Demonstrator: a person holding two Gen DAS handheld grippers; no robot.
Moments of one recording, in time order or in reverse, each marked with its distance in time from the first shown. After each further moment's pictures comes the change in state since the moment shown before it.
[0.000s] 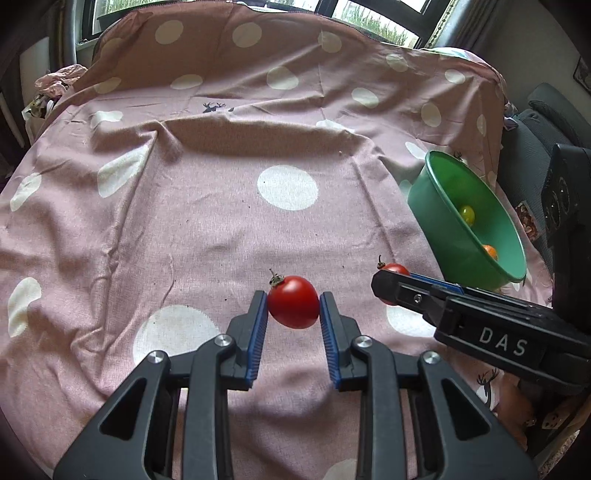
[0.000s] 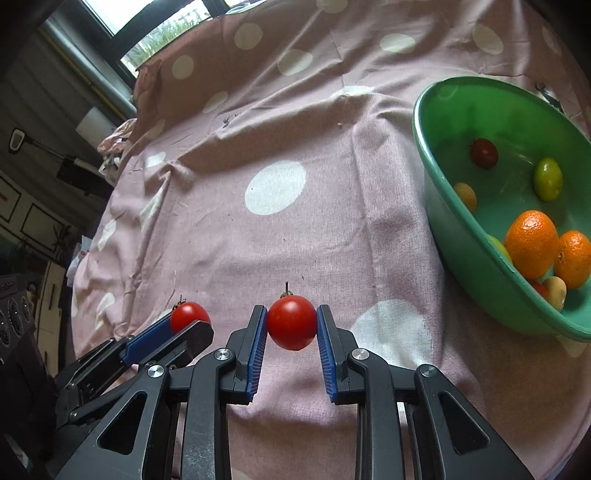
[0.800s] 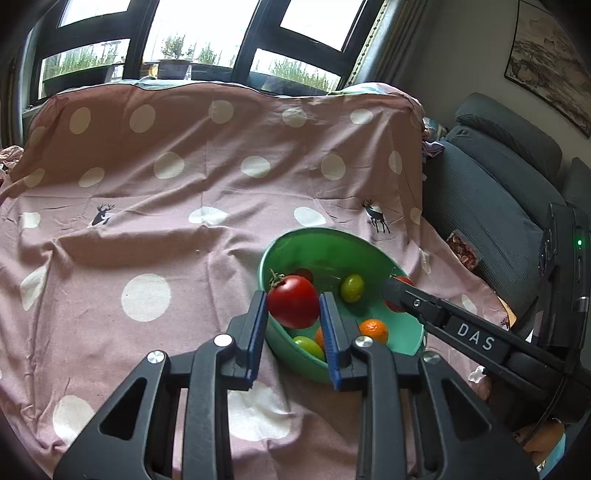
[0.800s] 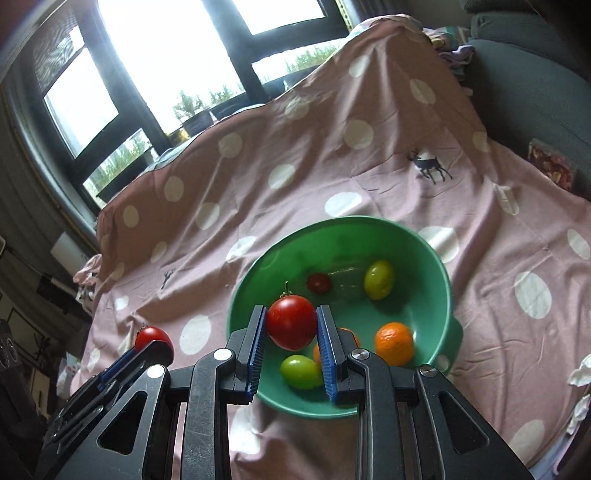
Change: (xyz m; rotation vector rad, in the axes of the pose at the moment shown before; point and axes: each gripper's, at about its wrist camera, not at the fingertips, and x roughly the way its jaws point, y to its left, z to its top) left arm -0.012 -0.134 0.054 0.128 -0.198 -0.202; right arm -0.122 -0.098 0.016 0.221 -0.427 -0.150
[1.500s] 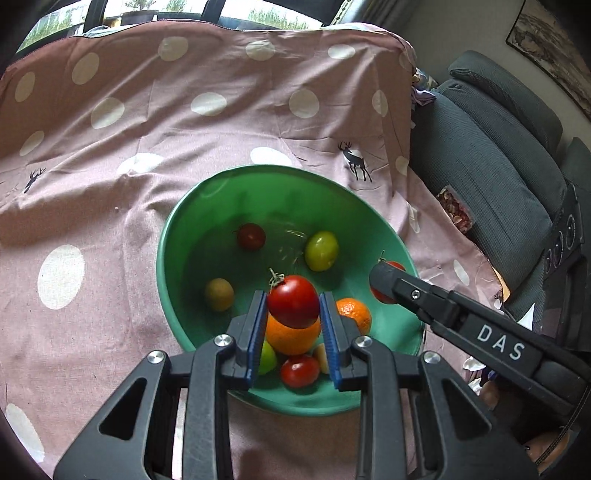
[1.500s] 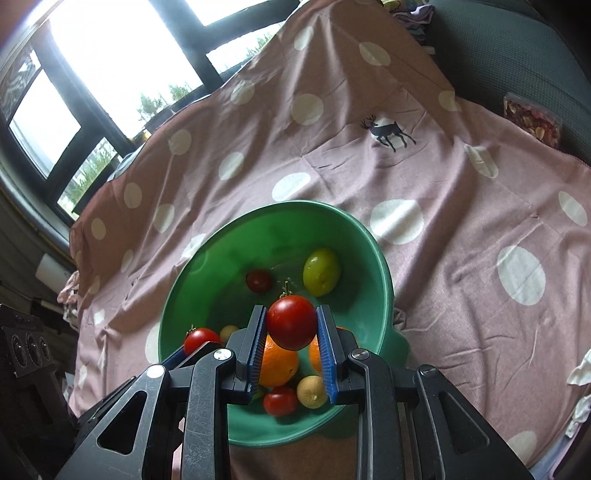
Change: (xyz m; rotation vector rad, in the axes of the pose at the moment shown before) left arm 0.086 -0.028 -0.009 0.004 0.207 -0.086; right arm 0.028 -0.058 0.007 0.111 0.082 -0.034
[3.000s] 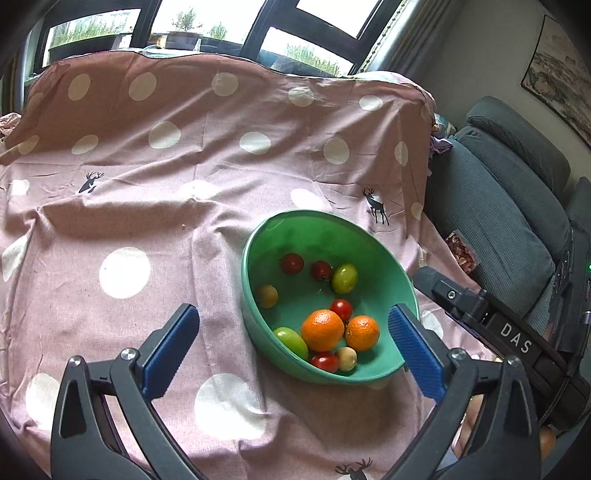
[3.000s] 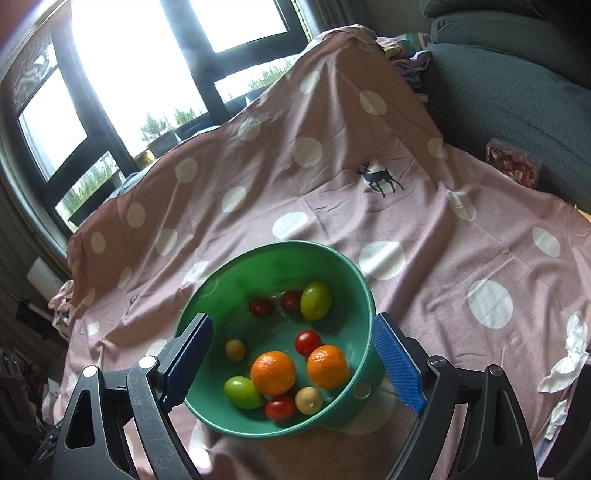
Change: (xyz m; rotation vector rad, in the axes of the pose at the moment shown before) left arm -0.070 0.021 -0.008 -0.099 -0.147 0.065; right arm -0.036 0.018 -0.001 -0.056 -0.143 -0.060
